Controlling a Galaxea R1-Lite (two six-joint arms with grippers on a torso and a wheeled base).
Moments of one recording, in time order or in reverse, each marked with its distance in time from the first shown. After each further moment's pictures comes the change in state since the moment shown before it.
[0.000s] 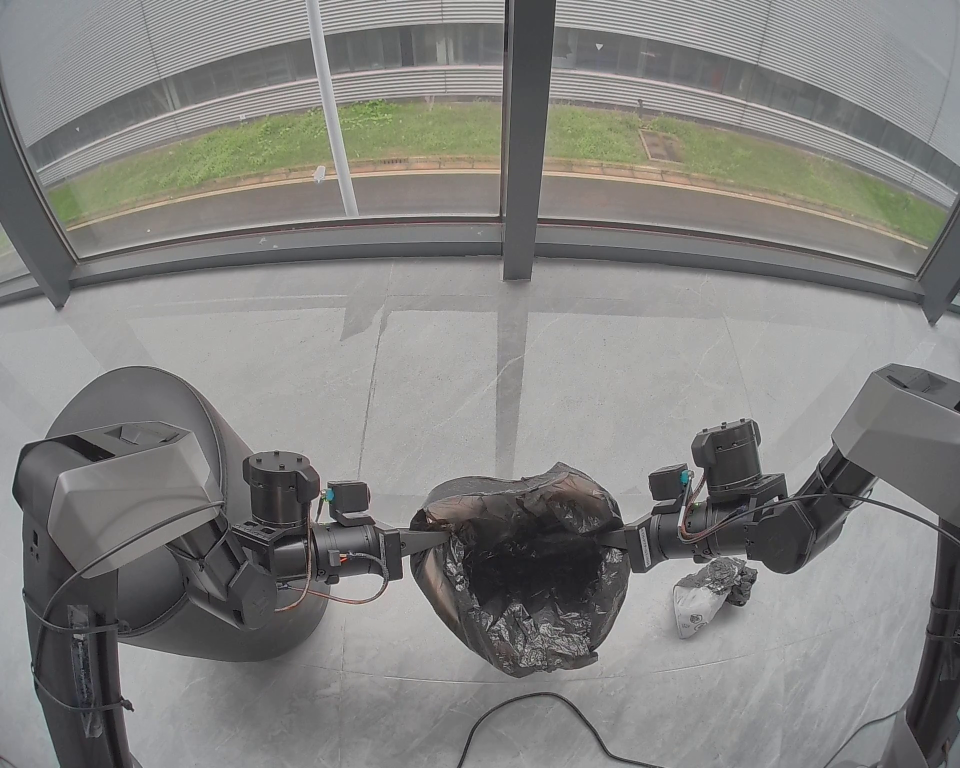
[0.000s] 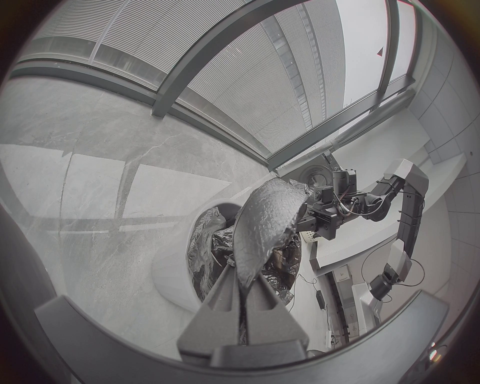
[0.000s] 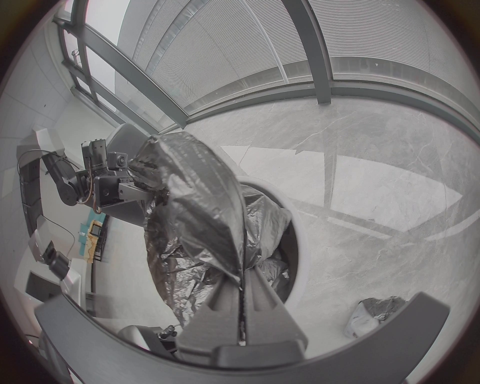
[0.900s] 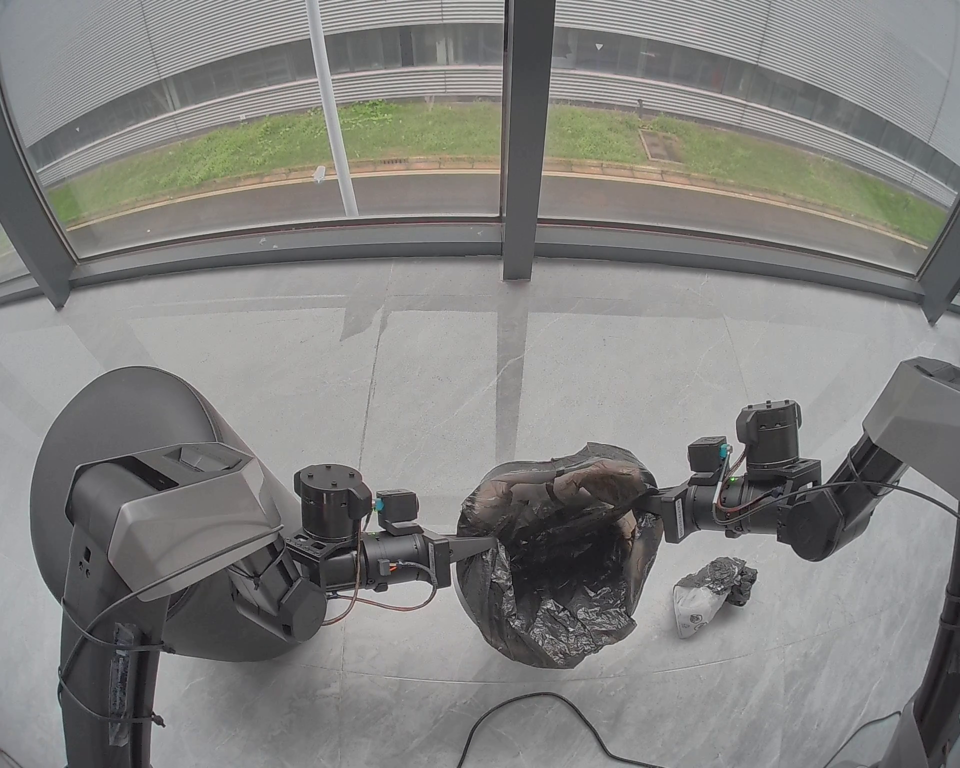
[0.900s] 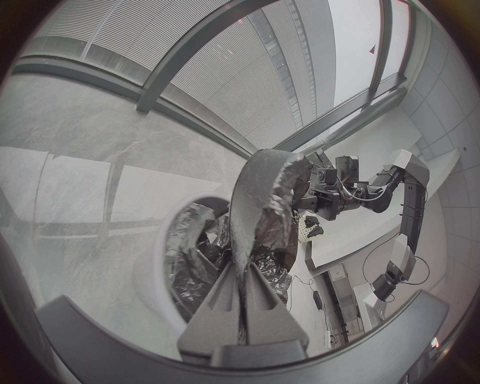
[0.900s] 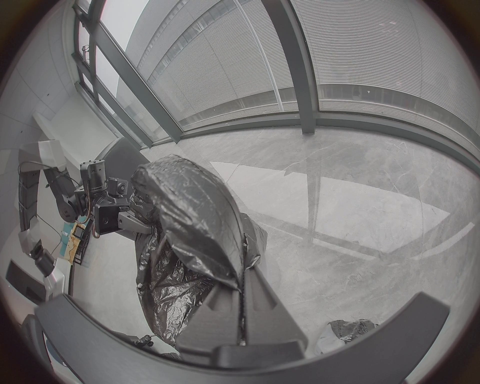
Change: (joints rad) left arm -0.099 0.120 -0.117 -0.069 0.037 -0.048; right arm -0.099 -0.049 0.048 -0.117 -0.002 -0.075
